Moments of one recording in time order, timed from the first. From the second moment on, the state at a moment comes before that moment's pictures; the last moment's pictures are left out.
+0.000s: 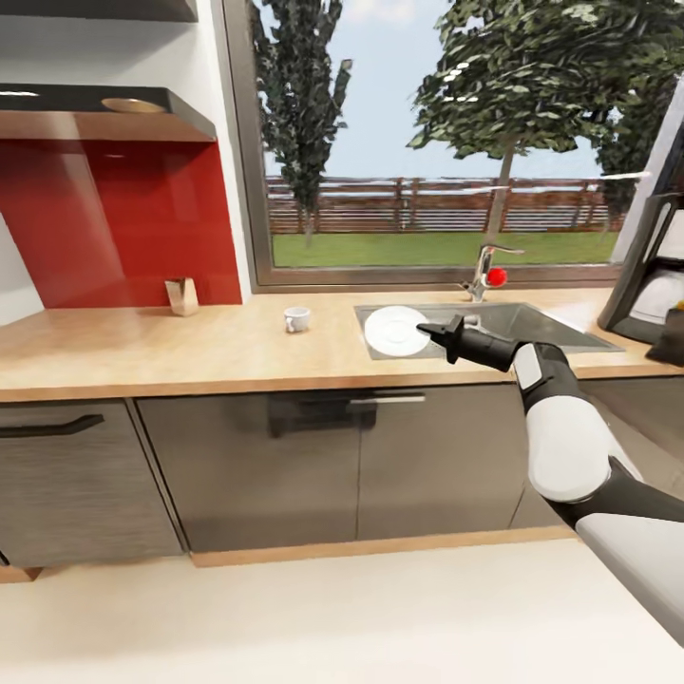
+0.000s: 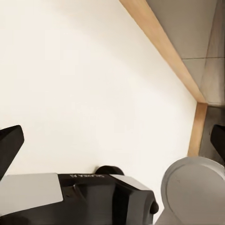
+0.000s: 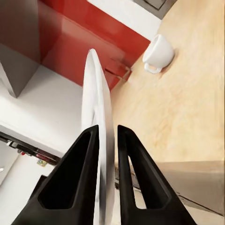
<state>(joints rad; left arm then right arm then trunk) -0.19 0.44 -0.12 -0.03 0.72 0.22 -1.21 -1.32 0.00 -0.80 -0.53 0.16 1.00 0.93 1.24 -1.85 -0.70</state>
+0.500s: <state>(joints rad) -0.19 0.44 -0.12 -0.03 0.72 0.21 -1.18 -1.18 -0.01 -0.74 -0.78 0.16 1.00 0.99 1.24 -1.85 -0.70</state>
